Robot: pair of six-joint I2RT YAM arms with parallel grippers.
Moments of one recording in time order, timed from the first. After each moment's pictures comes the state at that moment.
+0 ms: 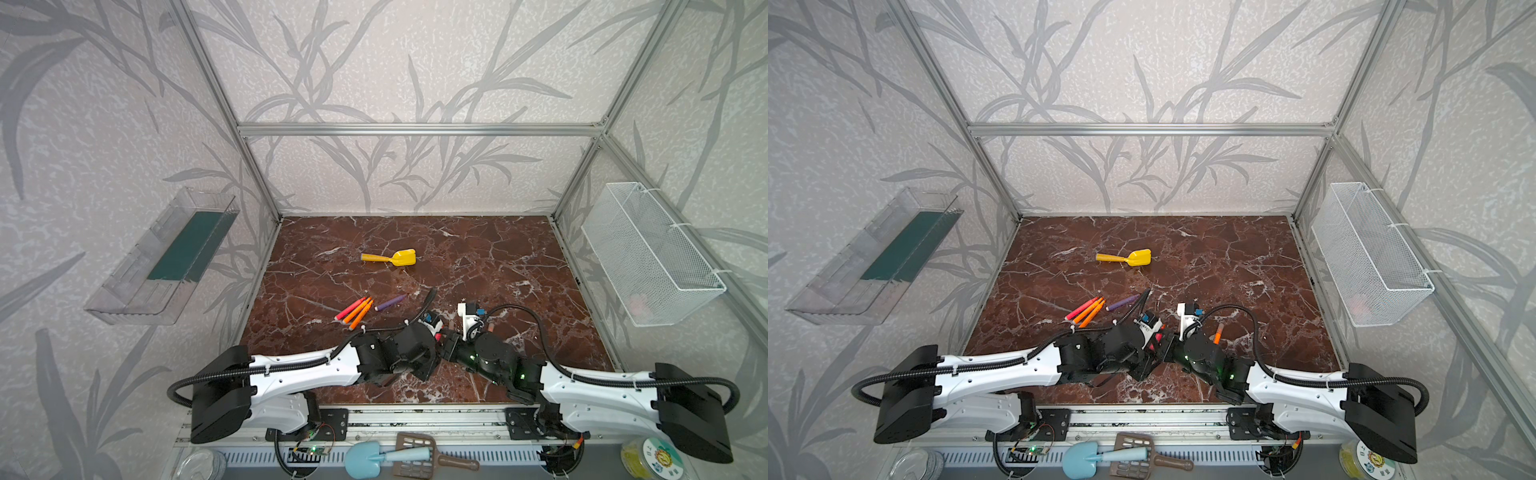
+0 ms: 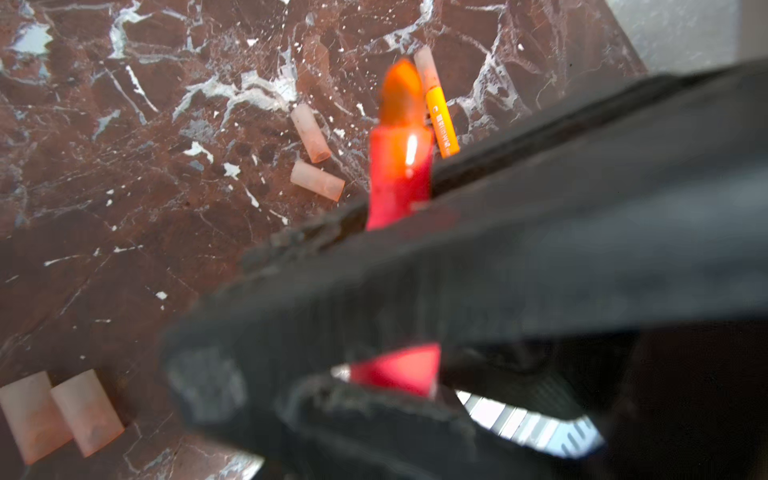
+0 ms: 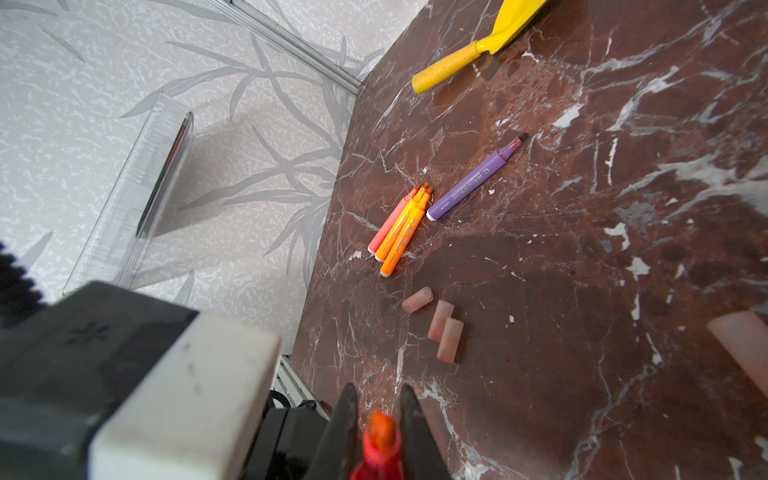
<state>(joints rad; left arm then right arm) -1.17 1.28 0.77 -0.34 -0.05 -0.59 1.14 1.07 0.33 0.46 0.21 1.14</state>
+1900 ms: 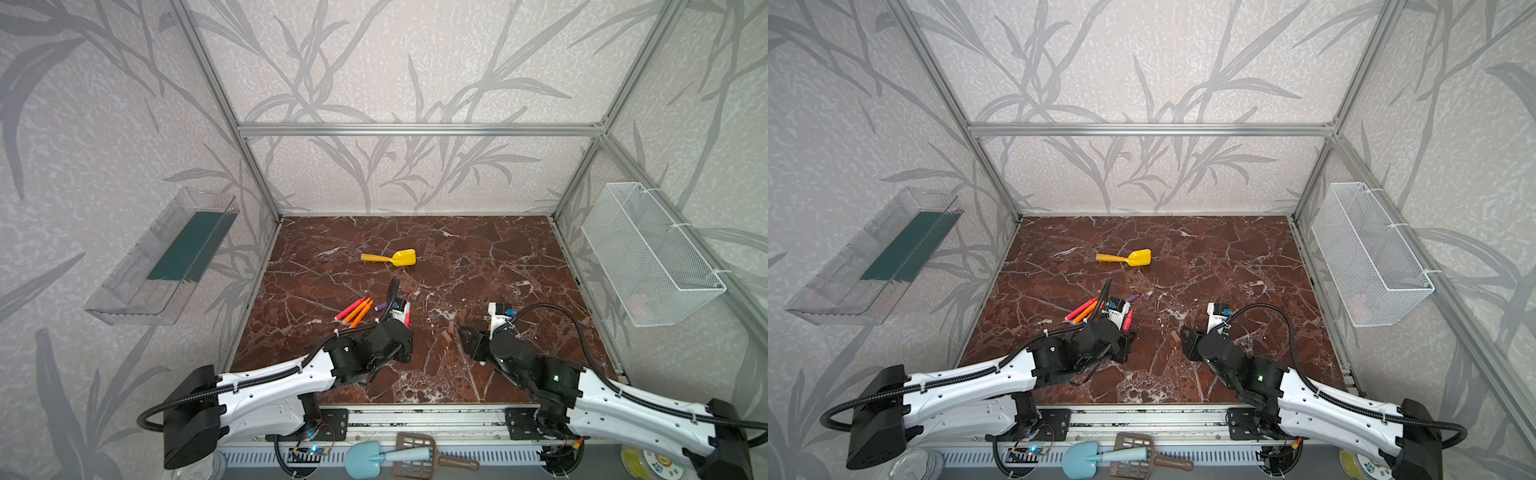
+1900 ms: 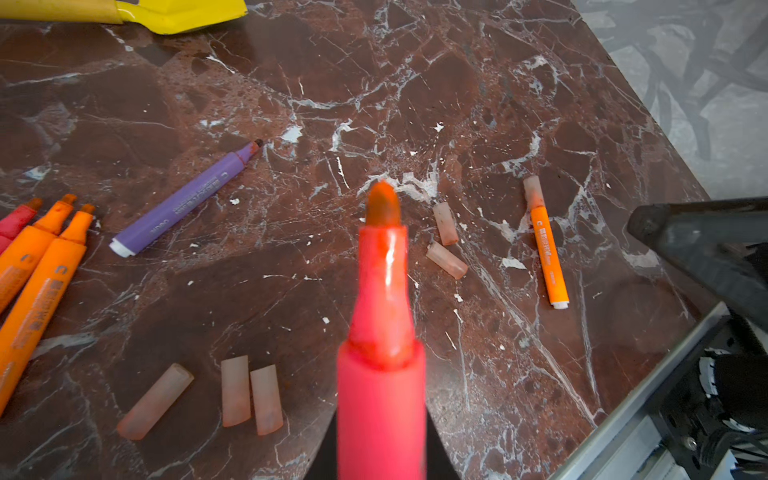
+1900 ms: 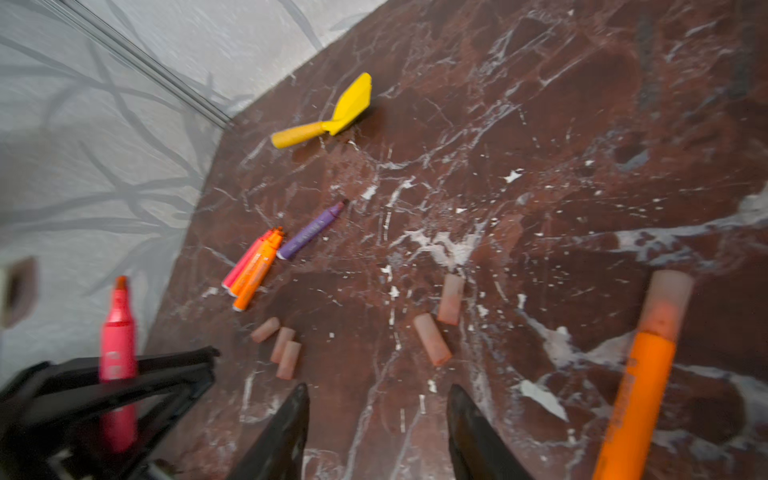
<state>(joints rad) -1.07 1.09 0.62 -0.28 -0.28 -0.66 1.03 0.81 0.43 -0.28 0.43 0.98</state>
